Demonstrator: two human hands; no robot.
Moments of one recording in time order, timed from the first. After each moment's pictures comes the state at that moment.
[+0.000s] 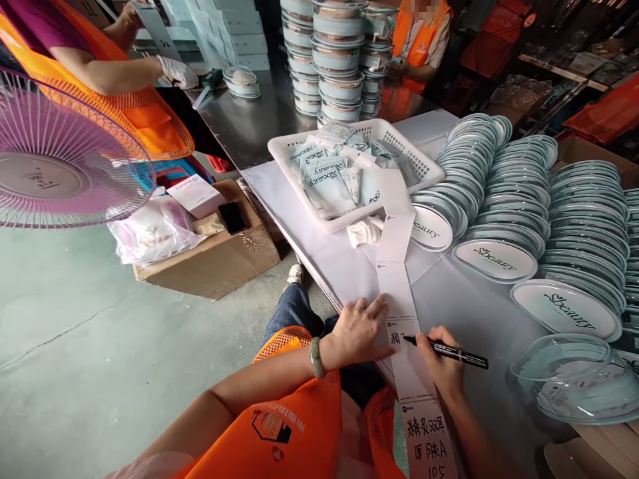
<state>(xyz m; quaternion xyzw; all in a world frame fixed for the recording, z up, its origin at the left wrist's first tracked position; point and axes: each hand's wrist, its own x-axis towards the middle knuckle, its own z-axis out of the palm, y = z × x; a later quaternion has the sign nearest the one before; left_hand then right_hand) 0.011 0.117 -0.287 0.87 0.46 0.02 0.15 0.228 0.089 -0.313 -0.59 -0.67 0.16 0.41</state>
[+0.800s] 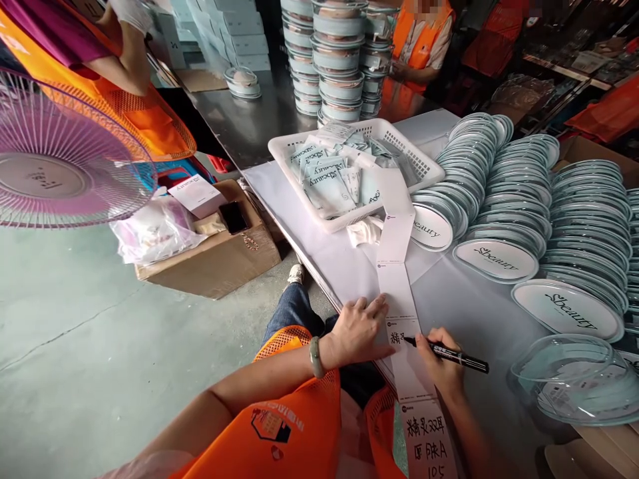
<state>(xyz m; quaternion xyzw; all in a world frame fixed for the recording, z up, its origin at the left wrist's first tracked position) 0.011 0.116 -0.288 0.87 0.46 0.03 0.15 0.229 0.086 -0.312 -0.60 -0.67 0.17 0.40</state>
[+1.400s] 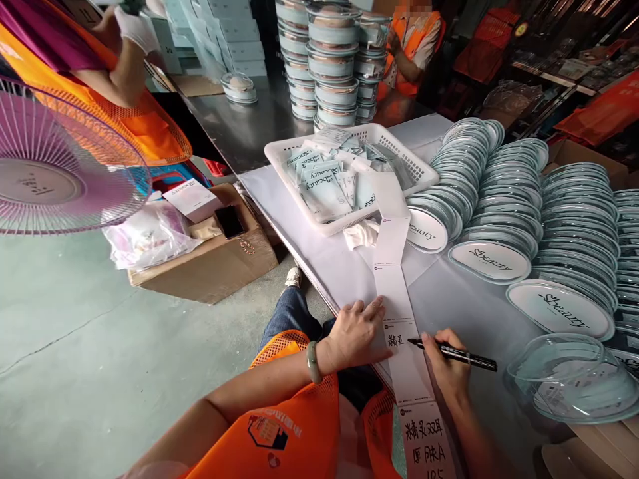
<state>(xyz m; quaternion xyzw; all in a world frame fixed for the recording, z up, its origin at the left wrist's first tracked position) 0.013 0.116 -0.291 0.87 0.47 0.03 0.15 0.237 0.085 -0.311 -0.65 -0.62 0.16 0.41</state>
